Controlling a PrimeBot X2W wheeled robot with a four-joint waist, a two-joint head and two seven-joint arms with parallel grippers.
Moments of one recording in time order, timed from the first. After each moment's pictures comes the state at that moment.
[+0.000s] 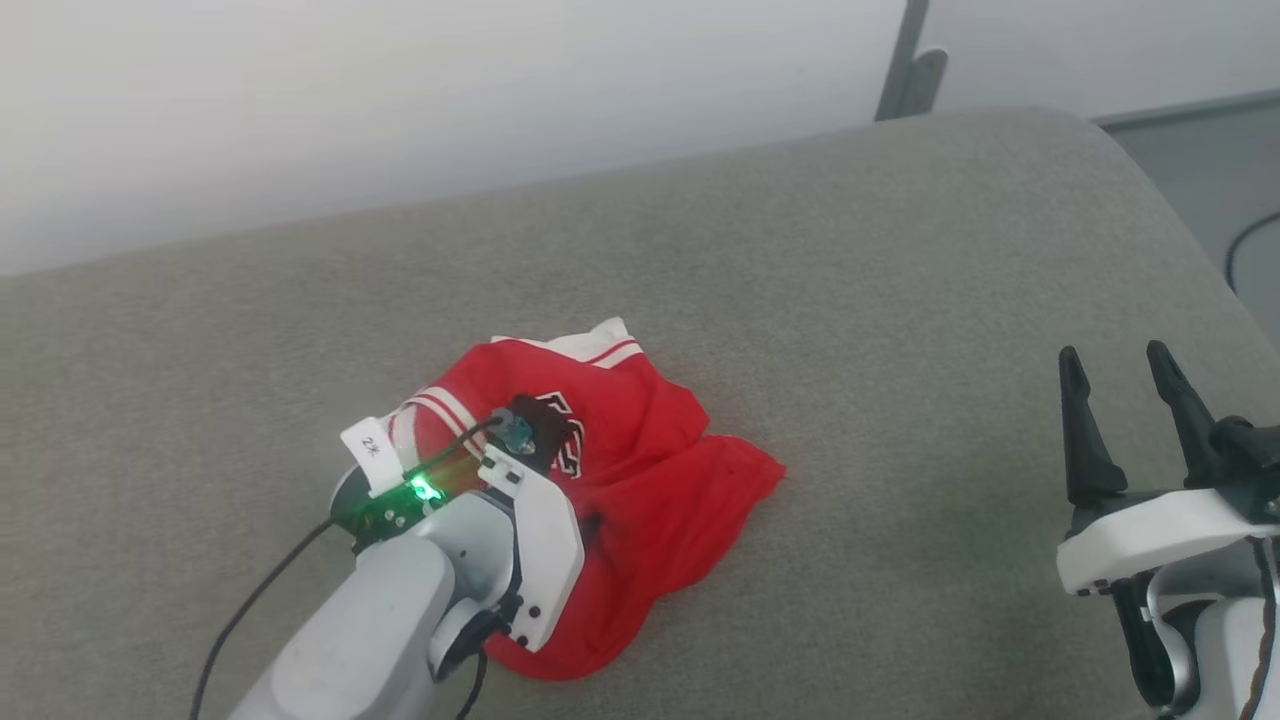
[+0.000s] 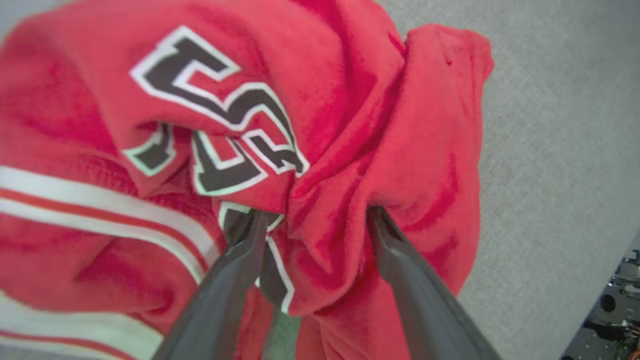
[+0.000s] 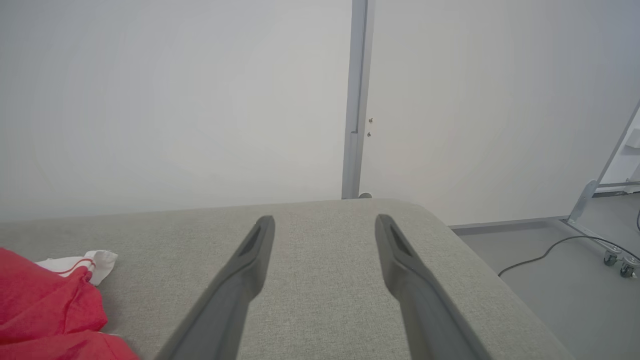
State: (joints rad) left arm -0.48 0.26 -0.58 0.43 -0.41 -0.09 0.53; right arm -0.16 -0.12 -0.12 0.10 0.15 0.13 -0.12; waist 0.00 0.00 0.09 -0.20
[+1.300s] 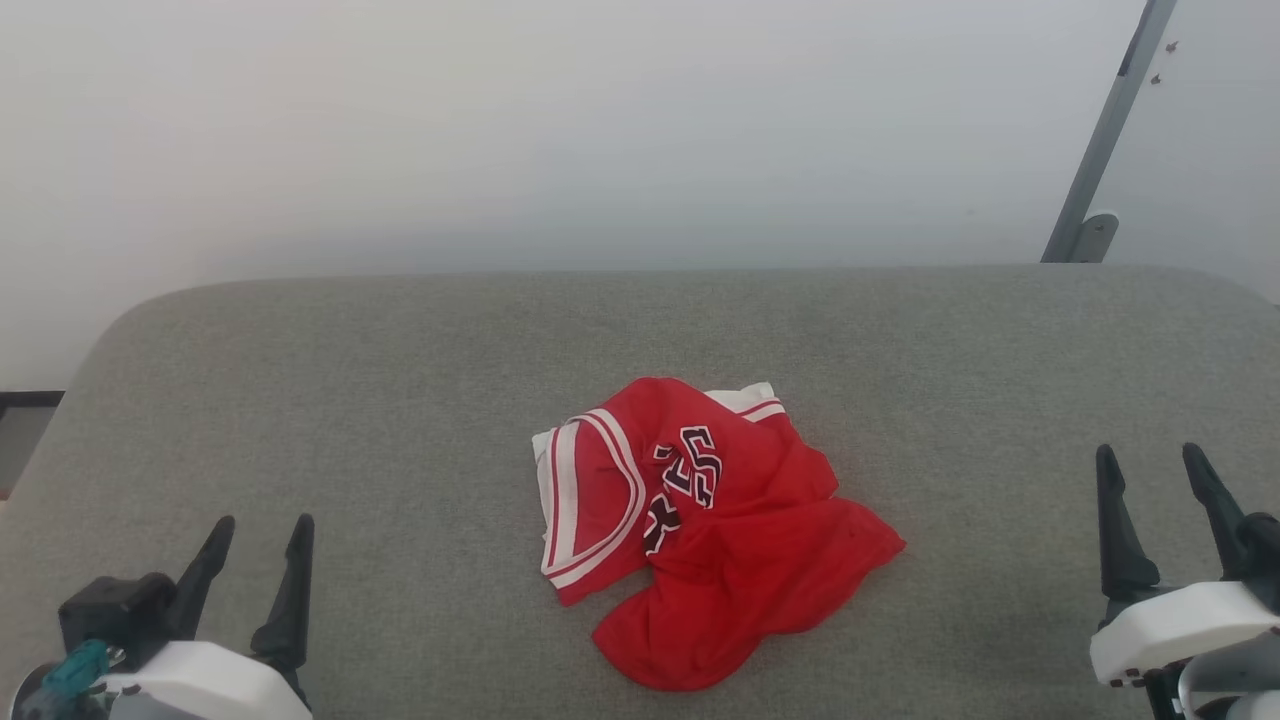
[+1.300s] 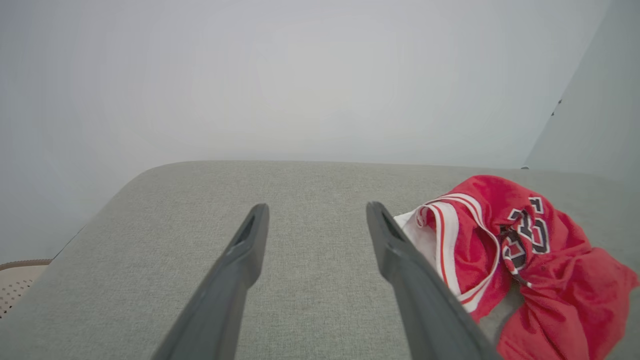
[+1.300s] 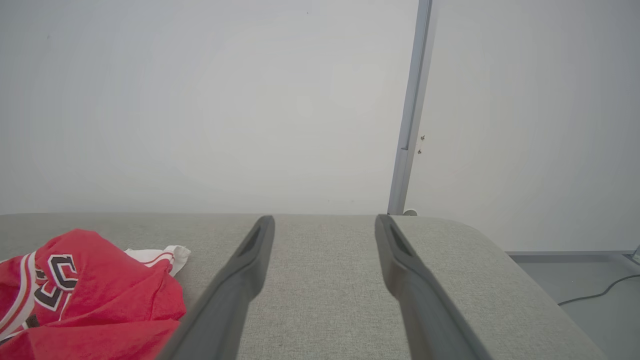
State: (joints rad) left arm 0.05 0.47 -0.15 0.07 -0.58 0.07 -0.13; right arm -0.01 -0.13 -0.19 0.11 0.13 0.13 -0.15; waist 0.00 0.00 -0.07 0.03
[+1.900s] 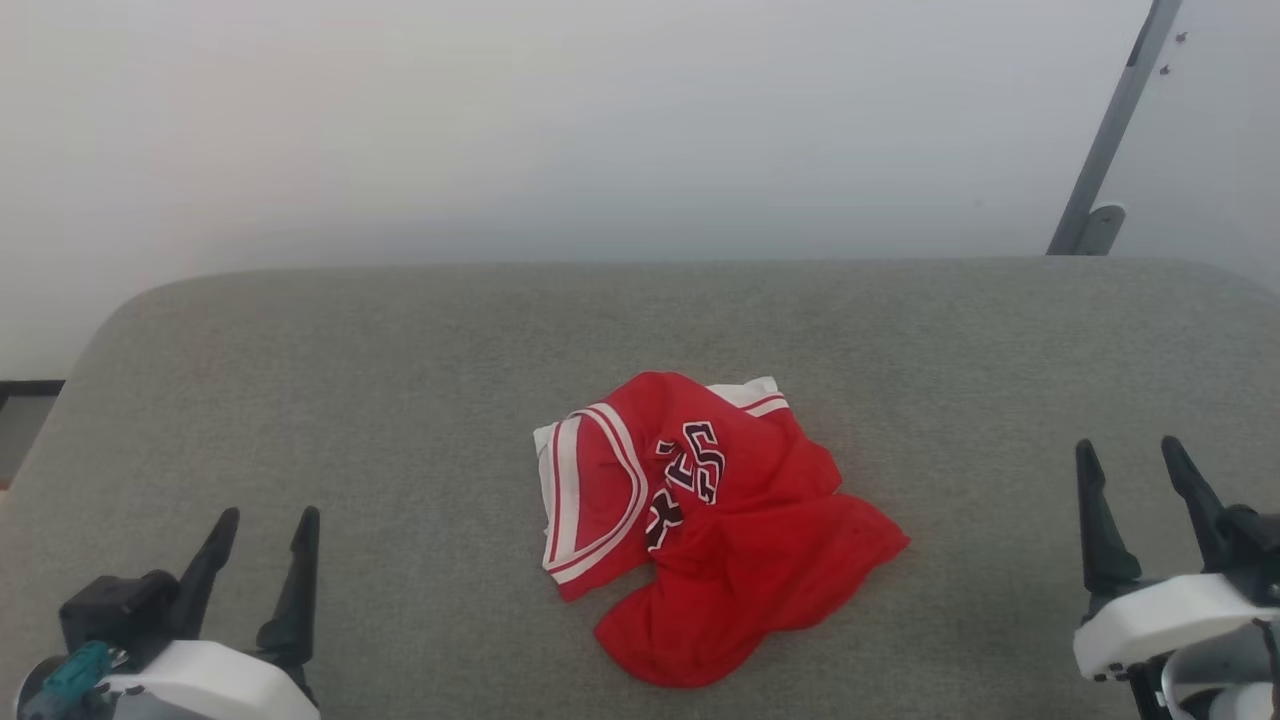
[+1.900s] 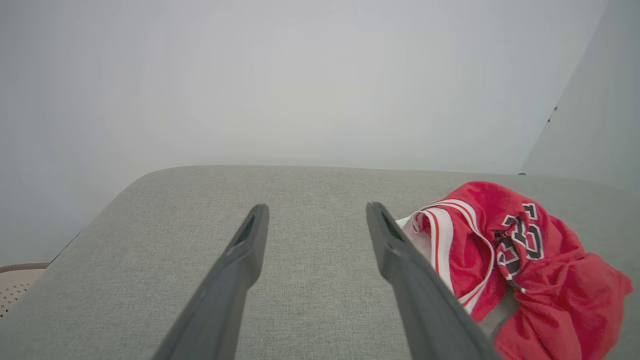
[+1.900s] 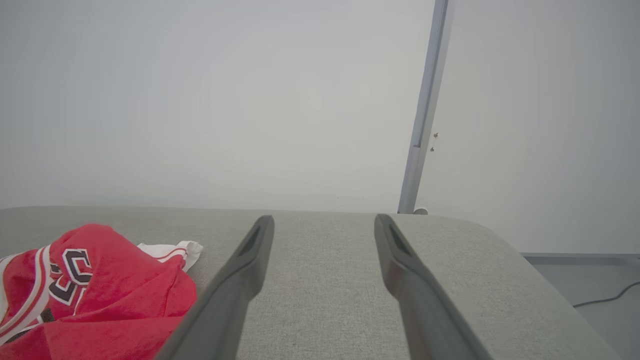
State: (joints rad) left arm 0.06 0.47 -0.15 0.03 -0.58 0.08 -0.14; right arm -0.02 -0.13 -0.15 0.10 0.14 0.13 -0.13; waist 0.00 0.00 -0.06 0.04
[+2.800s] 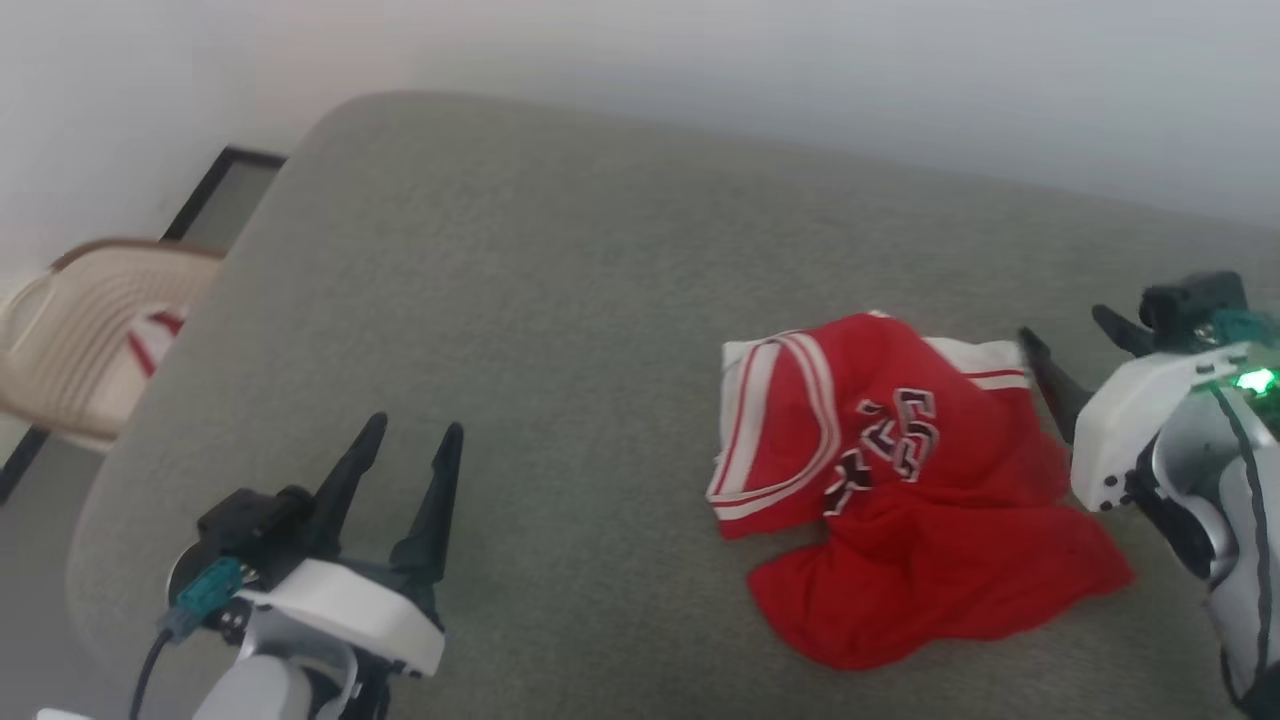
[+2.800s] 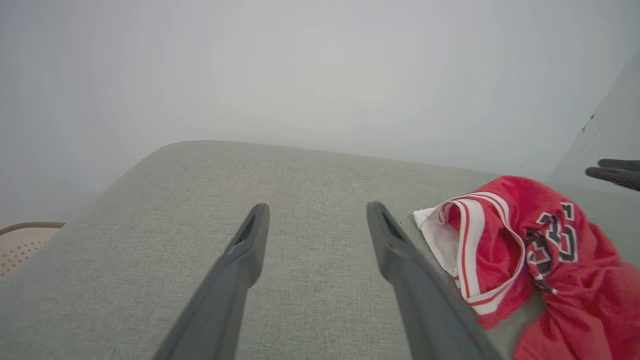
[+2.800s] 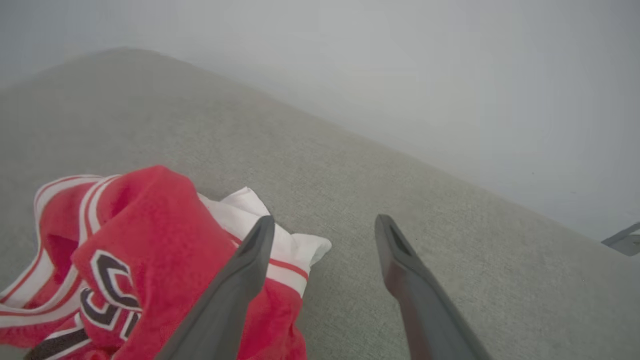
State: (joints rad) left arm -0.13 0.36 -0.29 0.10 -0.55 0.01 -0.20; right arm -0.45 -0.42 0.21 0.39 0.39 0.13 0.18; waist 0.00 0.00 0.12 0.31
